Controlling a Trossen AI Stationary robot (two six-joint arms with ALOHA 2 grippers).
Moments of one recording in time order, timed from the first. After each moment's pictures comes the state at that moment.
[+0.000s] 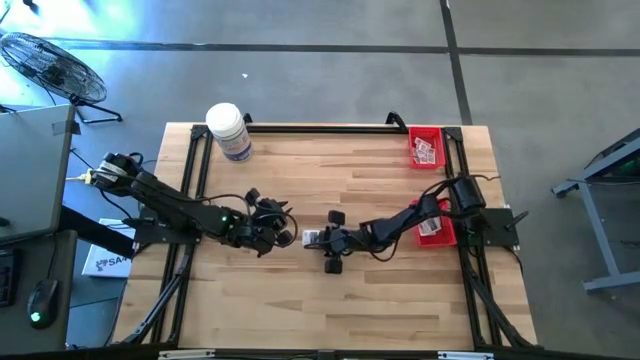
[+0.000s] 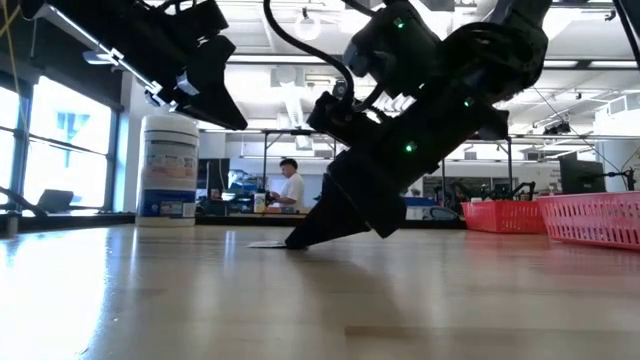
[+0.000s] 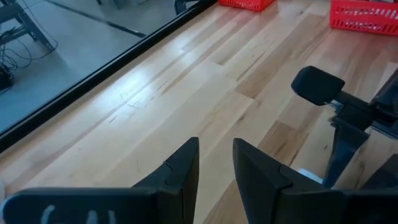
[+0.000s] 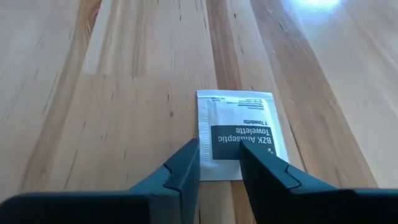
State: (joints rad) left arm -0.35 1.38 0.74 -0.18 -0.93 -0.60; right arm 0.17 2.11 0.97 0.33 0.32 0.07
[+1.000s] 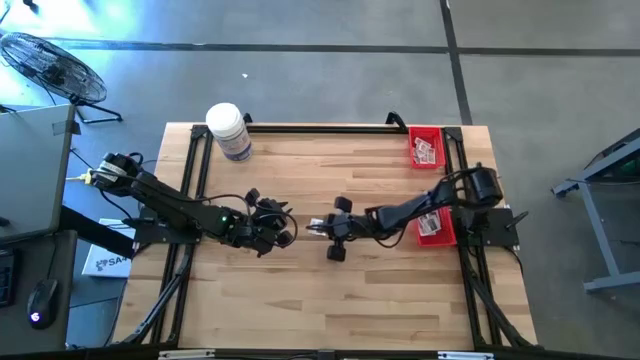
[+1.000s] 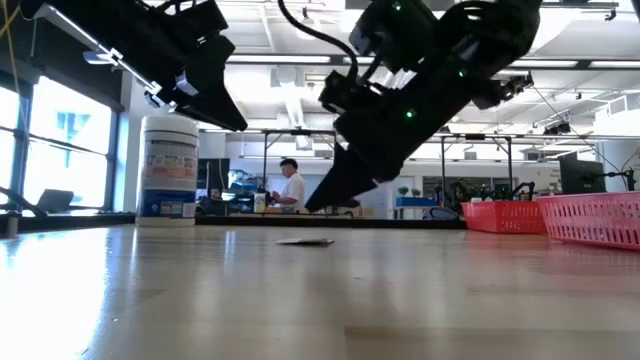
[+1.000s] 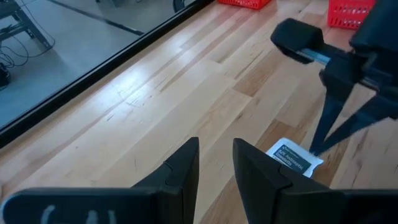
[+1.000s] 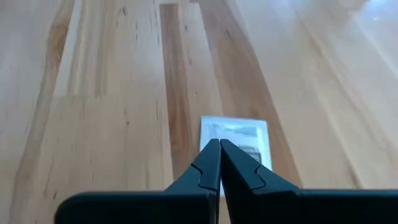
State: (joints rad) left arm -0.35 1.38 0.74 -0.18 -0.93 -0.61; right arm 0.13 1.90 0.96 0.23 0.24 0.16
